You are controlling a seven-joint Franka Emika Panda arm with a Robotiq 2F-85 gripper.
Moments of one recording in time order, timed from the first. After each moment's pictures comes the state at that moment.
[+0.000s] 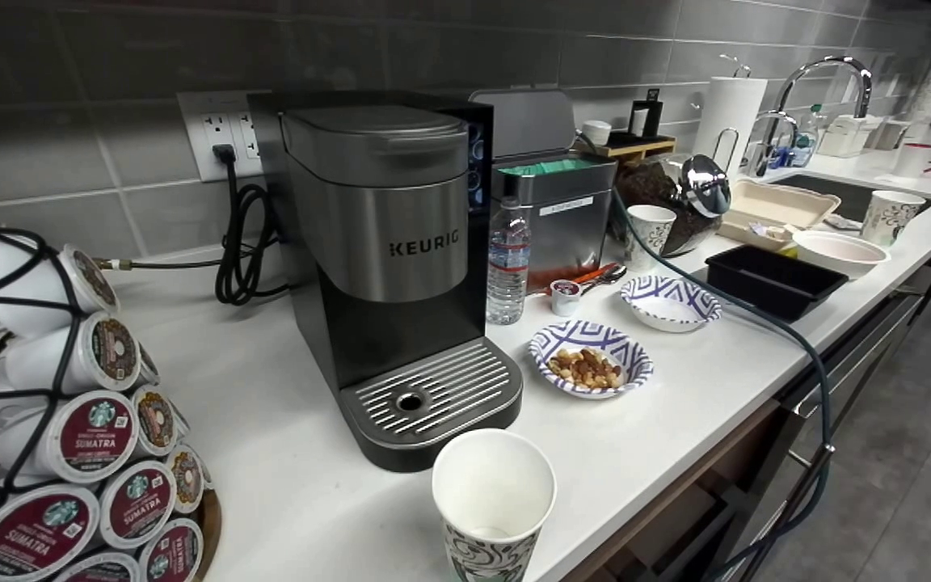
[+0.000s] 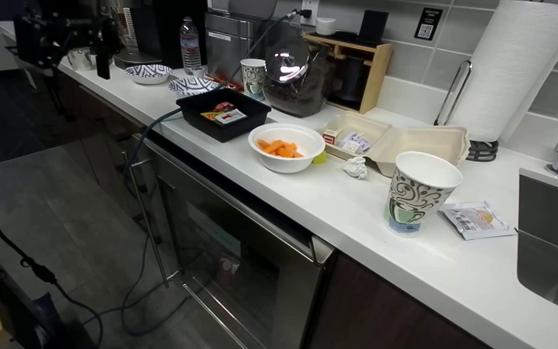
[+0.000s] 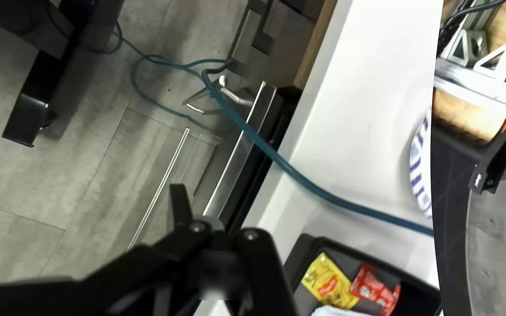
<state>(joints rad) -0.34 -0.38 -0.11 -2.58 0.07 2.03 0.66</state>
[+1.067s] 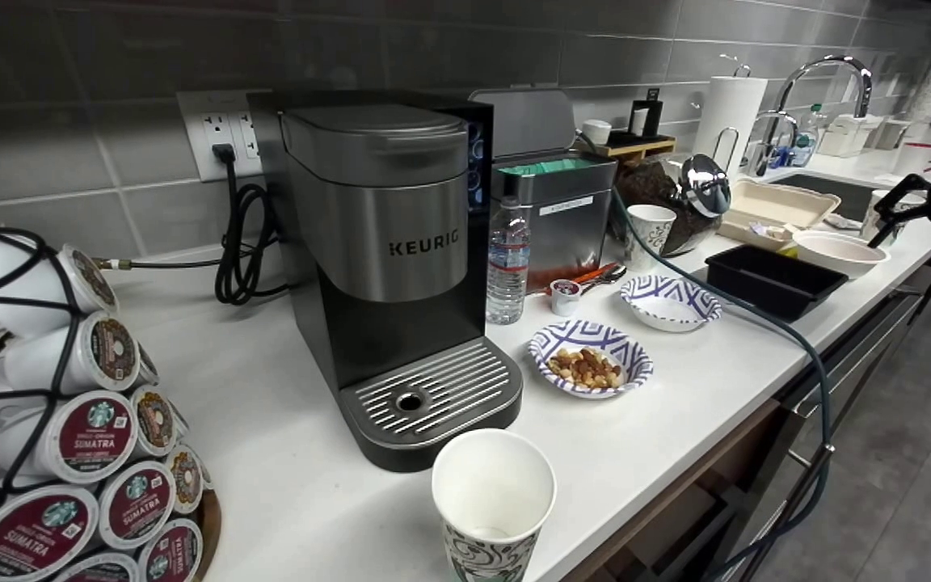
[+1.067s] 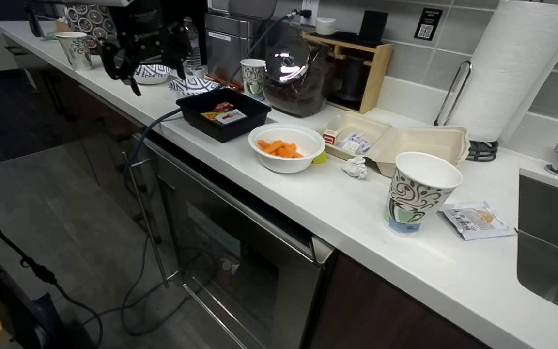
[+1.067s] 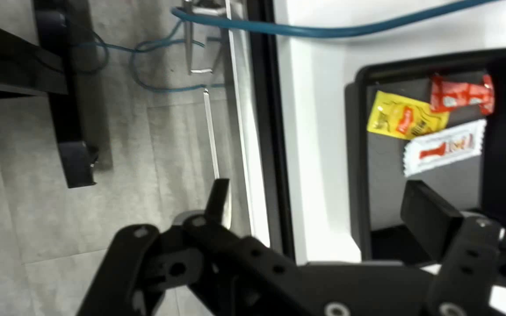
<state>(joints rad) -0.30 -0.19 -0.18 -2.49 0.35 2.41 0.91</state>
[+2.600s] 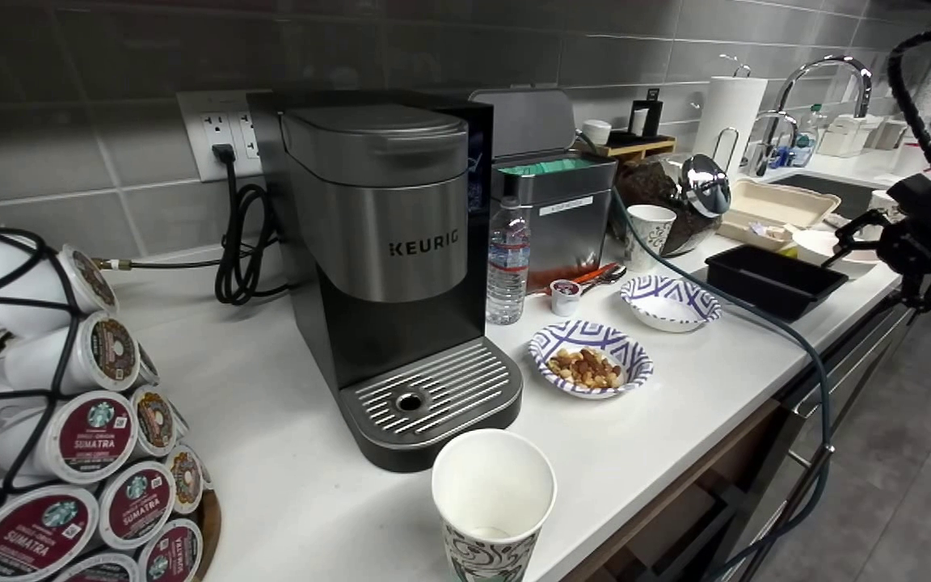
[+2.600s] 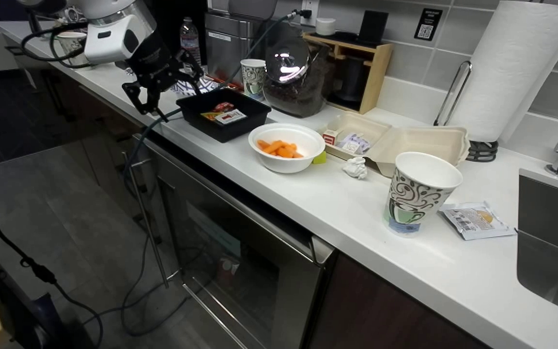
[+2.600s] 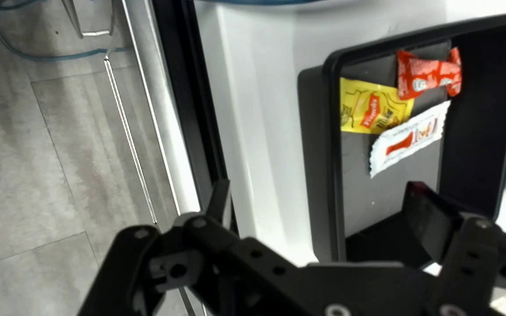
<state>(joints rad) -0.12 -0.03 -0.18 -2.59 0.86 2.94 0.57</state>
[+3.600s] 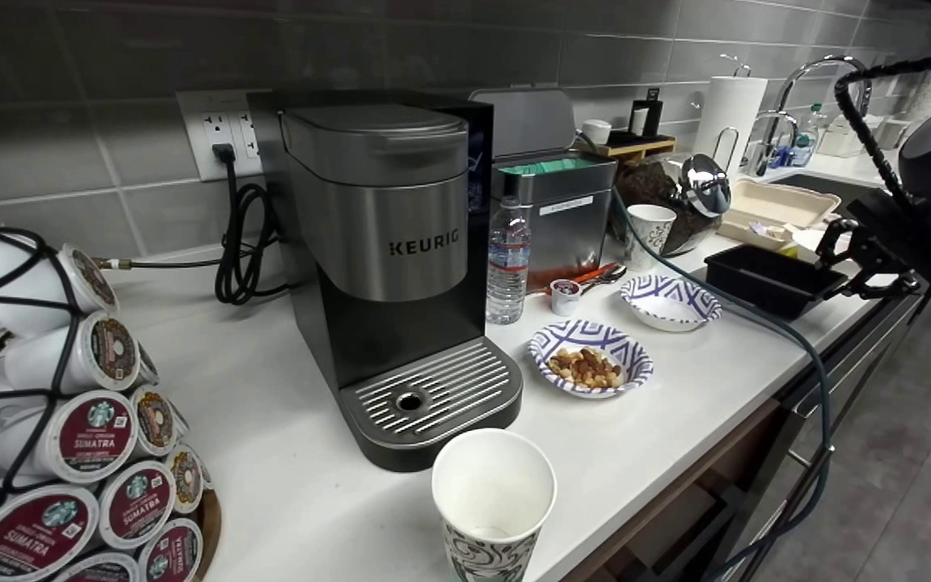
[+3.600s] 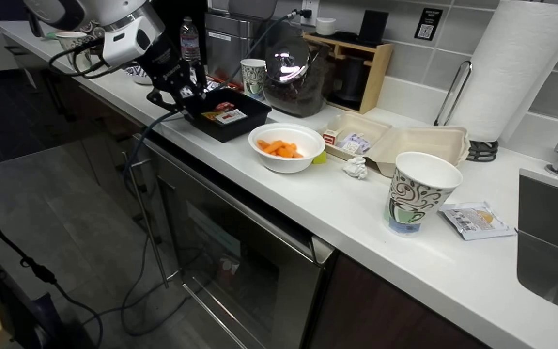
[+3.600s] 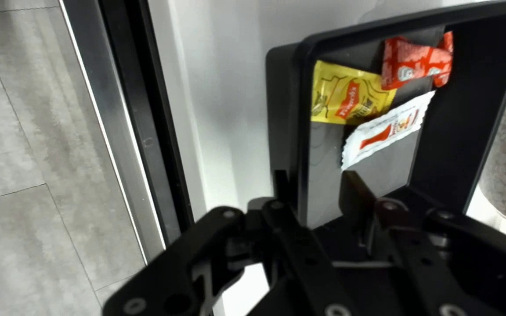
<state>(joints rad) -0.09 0.08 -0.12 -2.55 0.87 3.16 0.57</state>
